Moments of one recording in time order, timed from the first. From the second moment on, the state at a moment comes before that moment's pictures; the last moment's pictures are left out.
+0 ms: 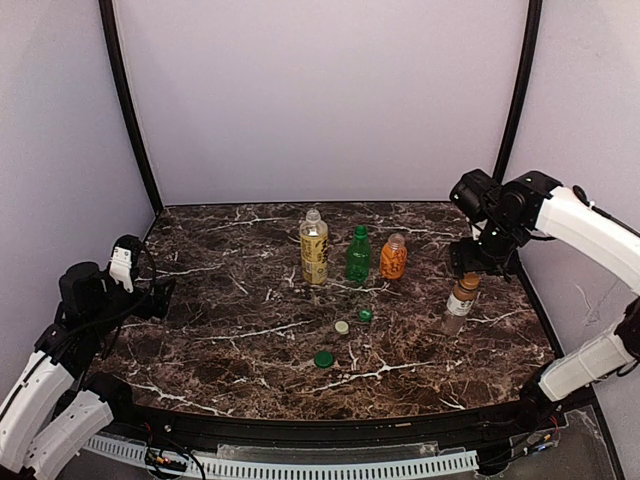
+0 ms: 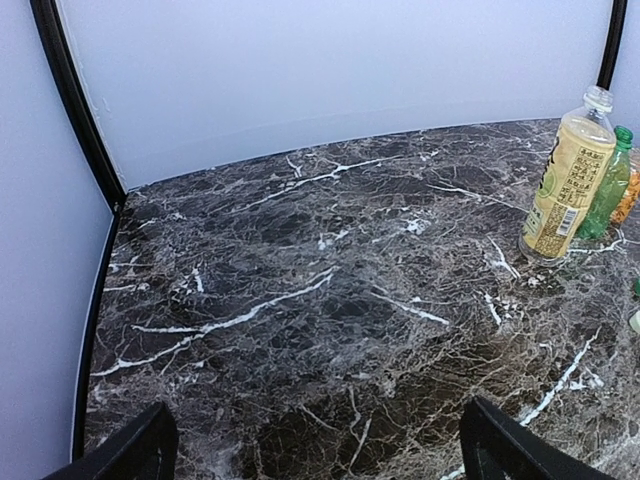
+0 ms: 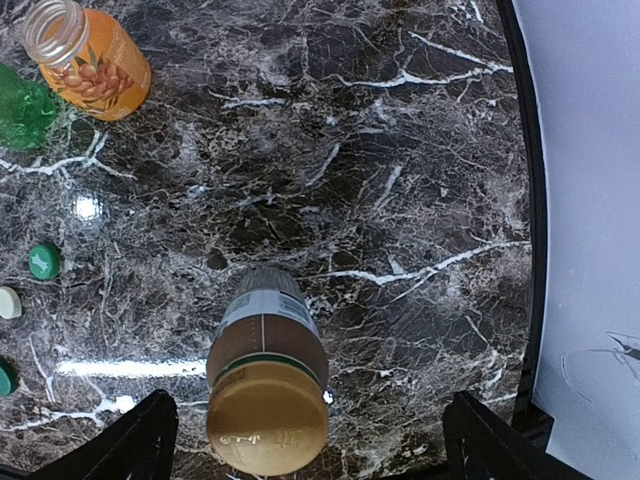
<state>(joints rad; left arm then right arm) -0.20 0.40 0.36 -0.29 -0.01 0.05 0.58 1.35 1.31 -1.28 0.32 0.57</state>
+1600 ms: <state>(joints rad) -0.22 0.53 0.59 -0.40 0.55 0.28 0.68 1.35 1.48 -1.13 -0.27 0.32</state>
